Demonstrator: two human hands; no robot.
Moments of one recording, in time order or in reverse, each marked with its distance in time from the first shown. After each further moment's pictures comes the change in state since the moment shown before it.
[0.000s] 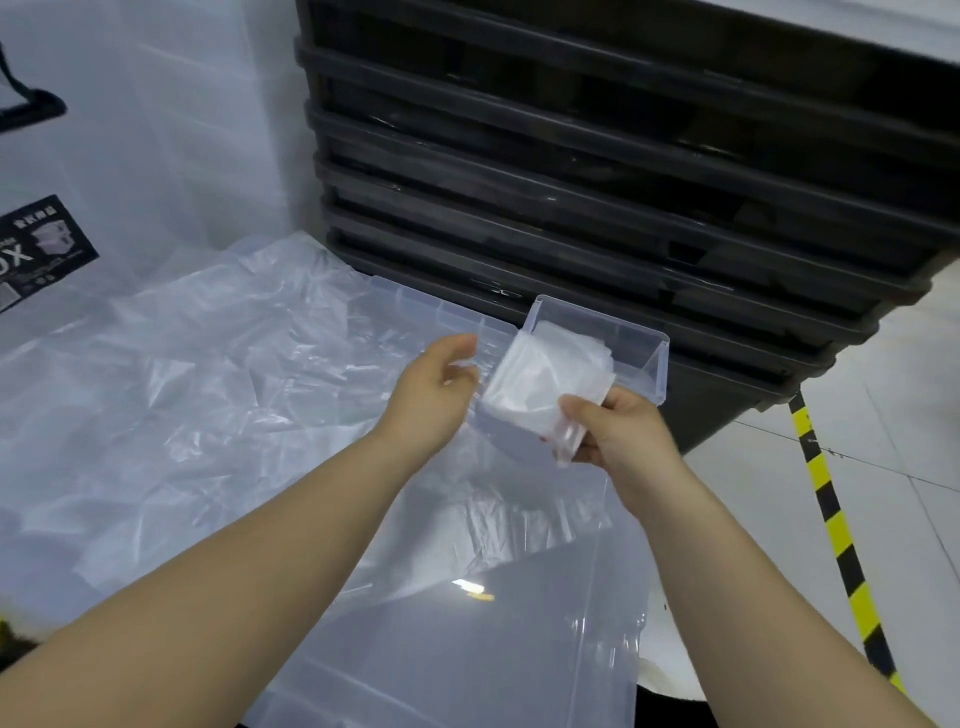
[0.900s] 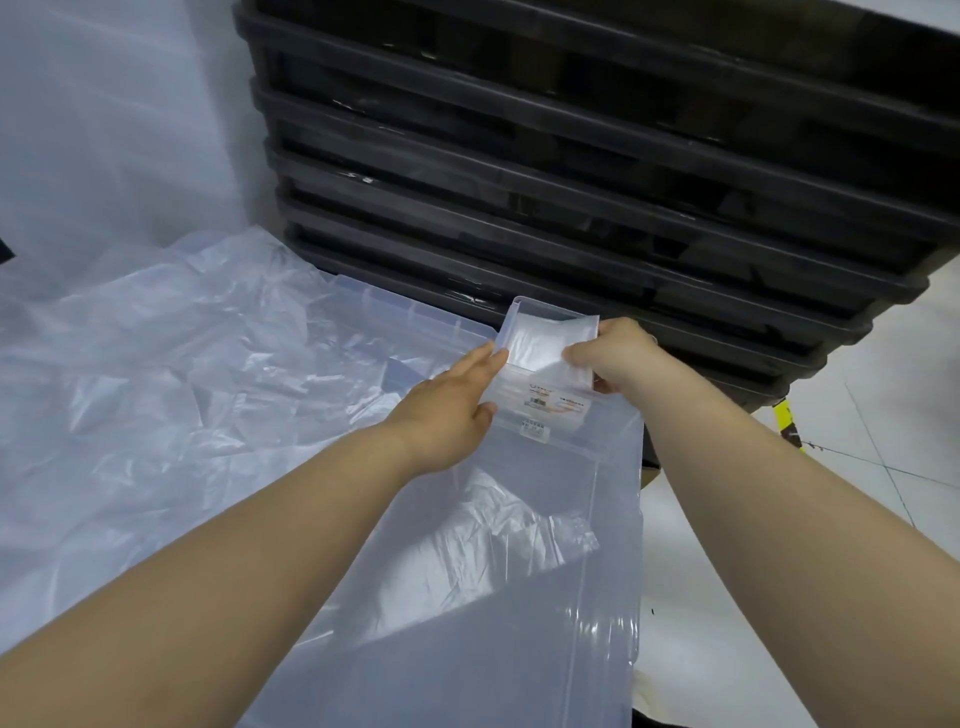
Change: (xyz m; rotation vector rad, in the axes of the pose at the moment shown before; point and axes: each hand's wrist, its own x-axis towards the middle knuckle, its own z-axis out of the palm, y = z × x) left_hand 0.036 -0.010 0.021 0.747 -0.440 0.139; right_hand 0.090 -0.042 -0.012 -0.712 0.120 0.096
